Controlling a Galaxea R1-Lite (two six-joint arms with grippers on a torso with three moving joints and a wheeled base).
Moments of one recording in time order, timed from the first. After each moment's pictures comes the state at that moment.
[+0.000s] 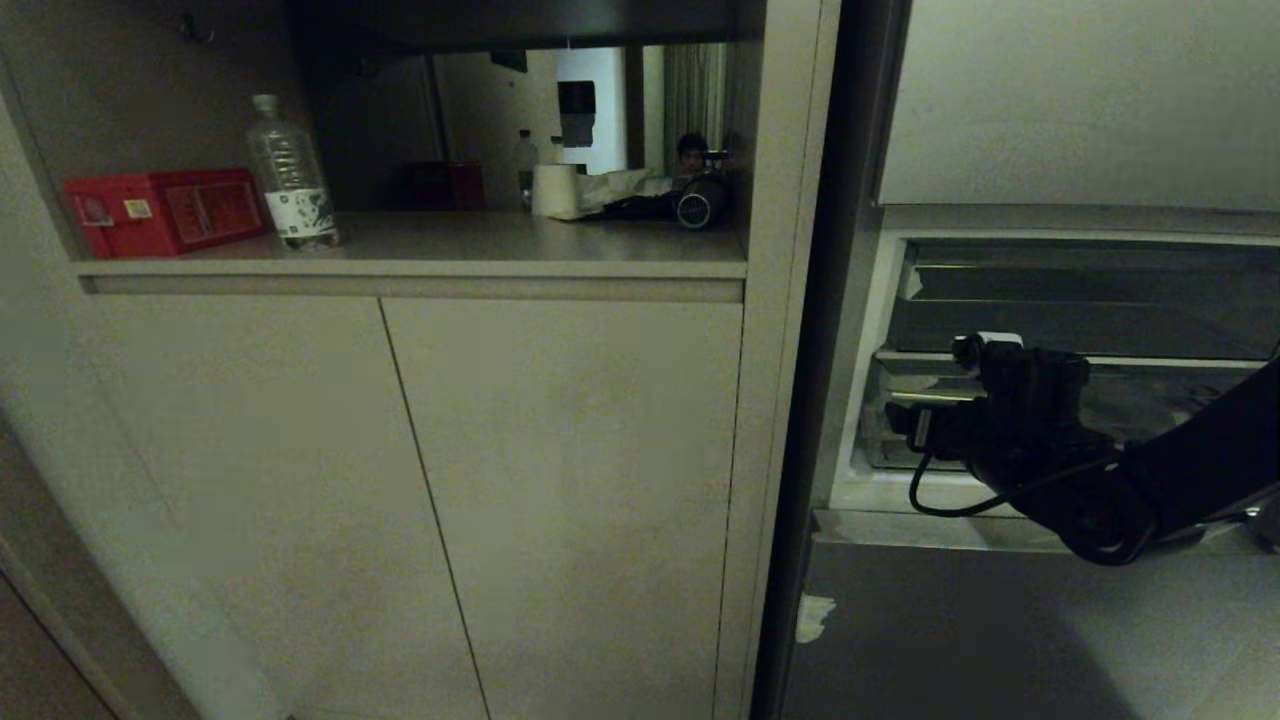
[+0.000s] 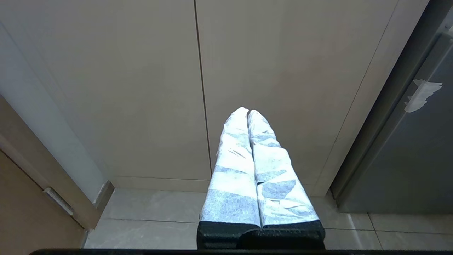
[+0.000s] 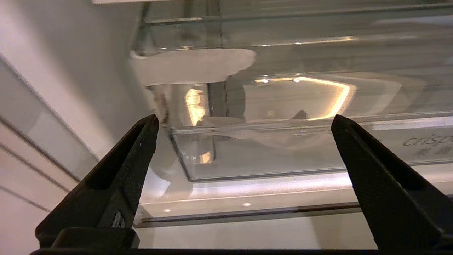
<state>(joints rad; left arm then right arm) 0.00 0.00 -0.11 0.27 0.00 0.00 0.15 2.06 -0.90 -0.90 -0.31 0.10</state>
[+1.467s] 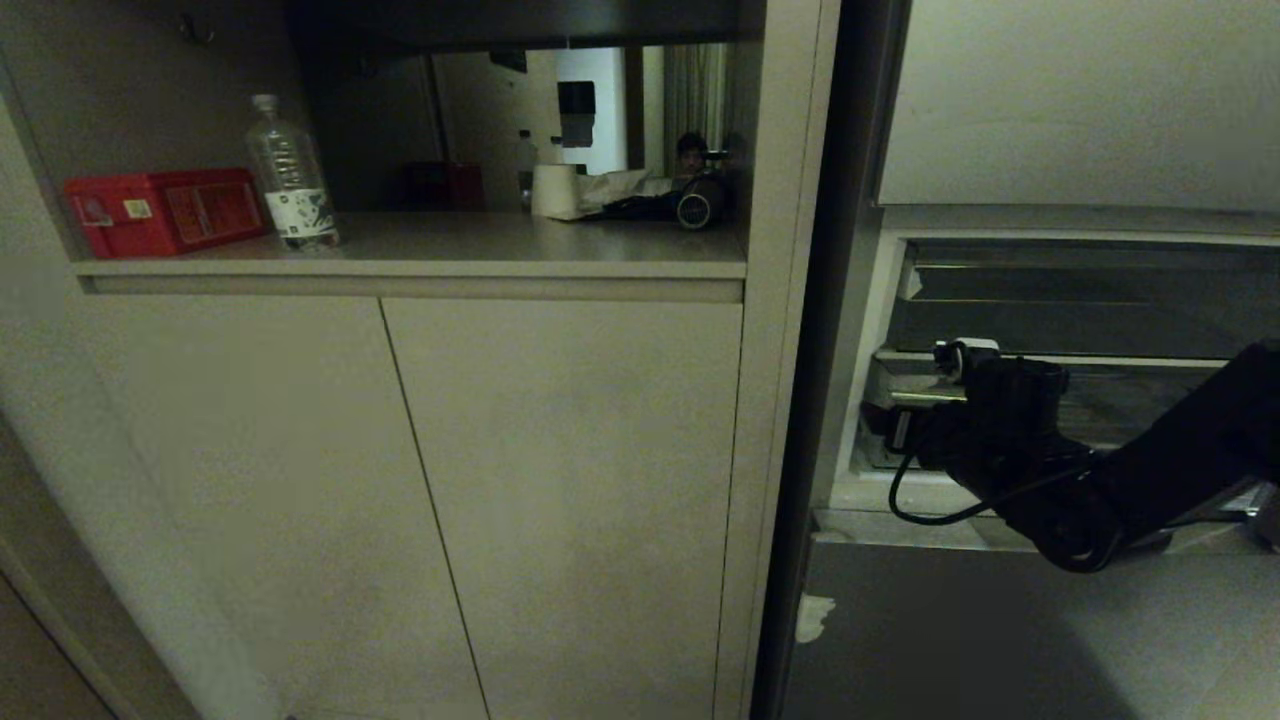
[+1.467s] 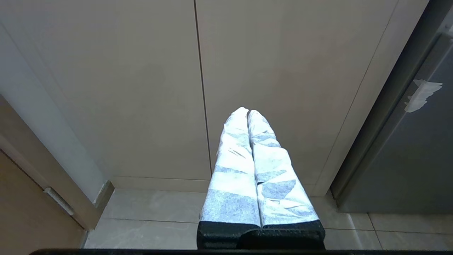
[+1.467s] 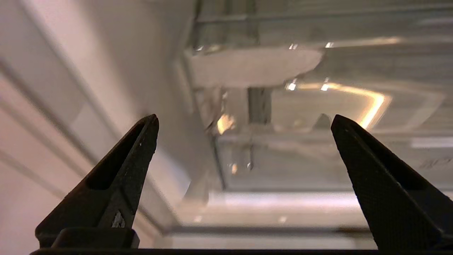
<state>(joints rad) 0.00 0.00 -0.11 0.27 0.00 0.00 0.16 2.13 -0.92 -1.00 -0.21 0.12</state>
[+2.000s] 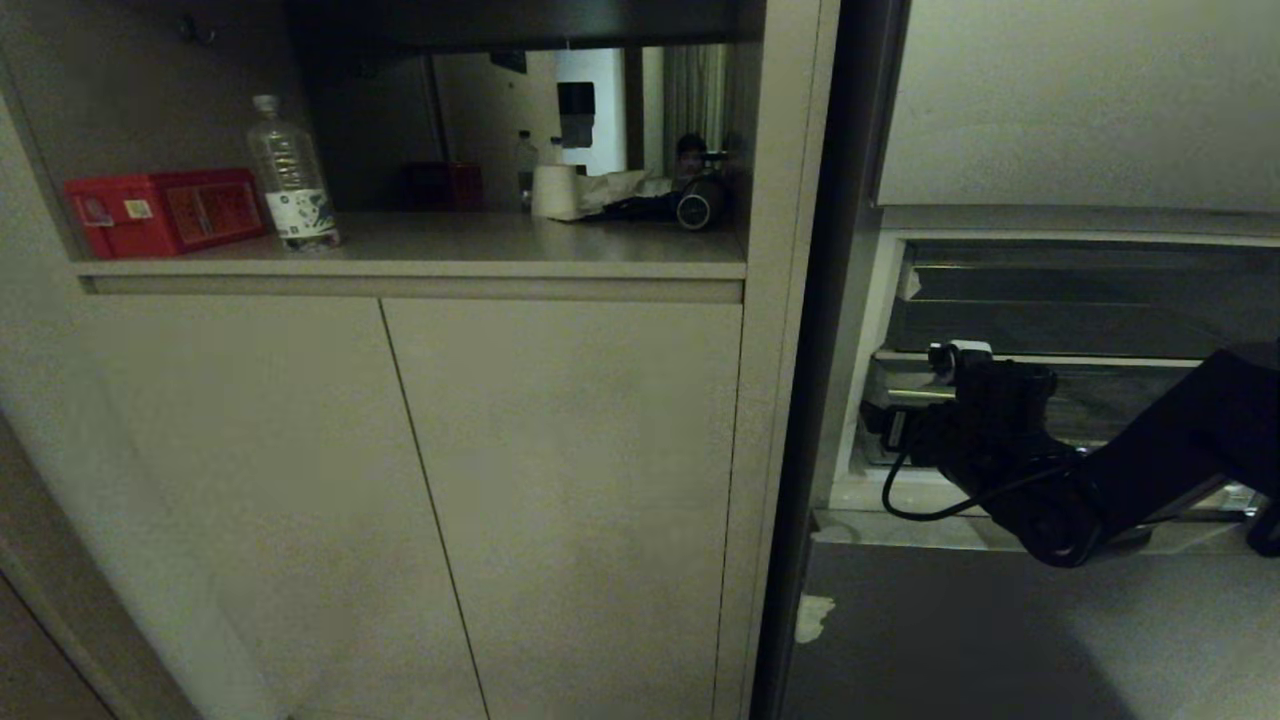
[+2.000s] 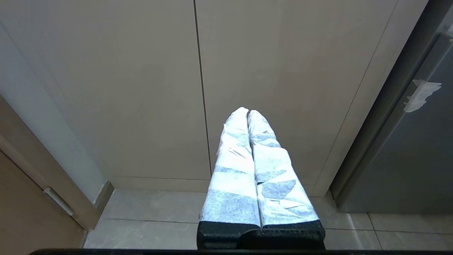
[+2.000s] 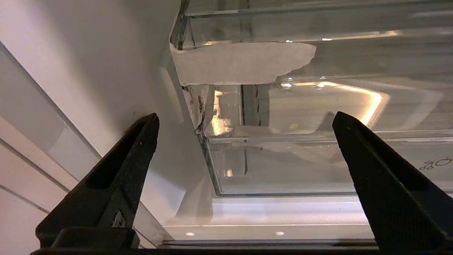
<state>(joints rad) 0.00 0.00 -0.11 0.27 0.00 0.00 0.16 2.18 -0.96 -1.01 -0.22 0.12</state>
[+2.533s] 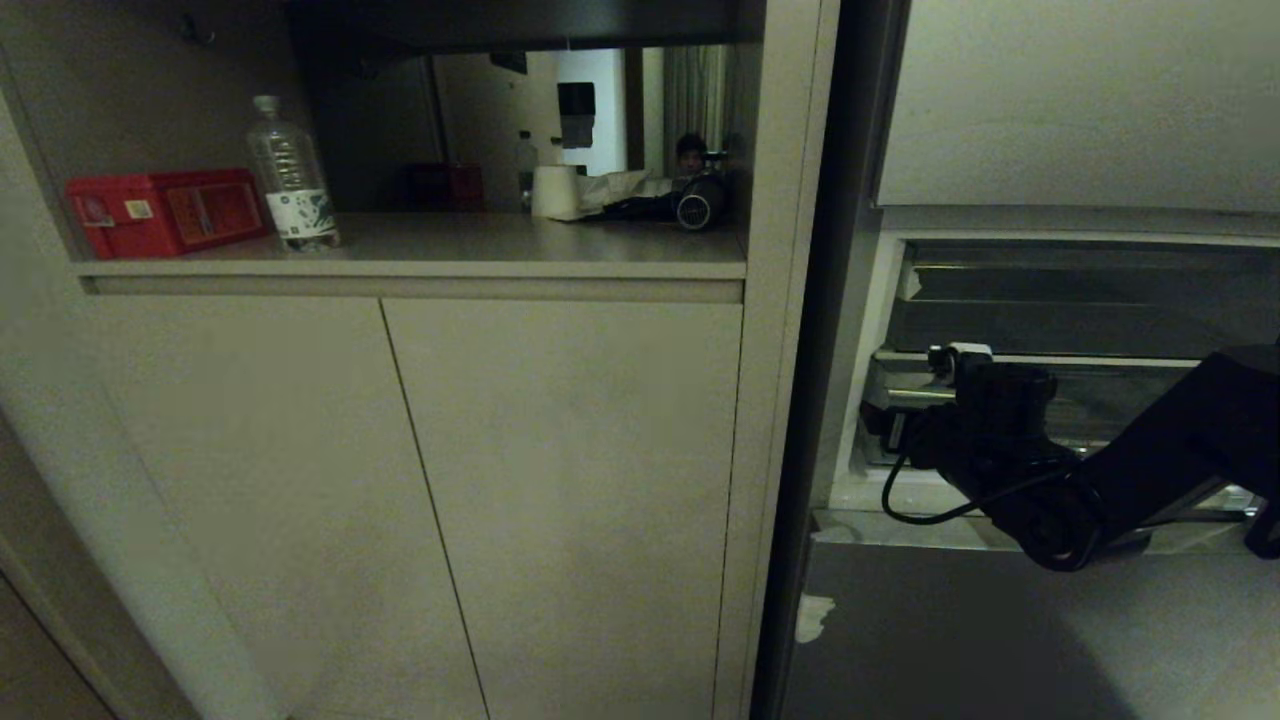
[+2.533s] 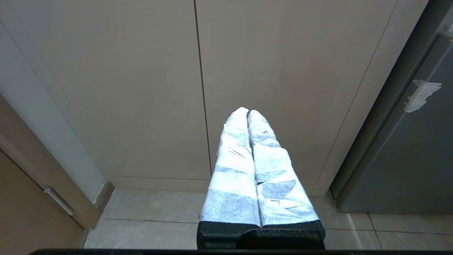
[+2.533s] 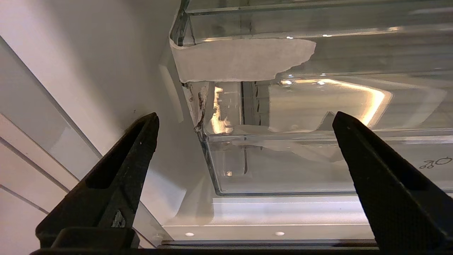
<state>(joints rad) 0.00 0.00 -0.11 0.27 0.00 0.00 0.16 2.19 -0.94 -1.03 -0.22 0.12</state>
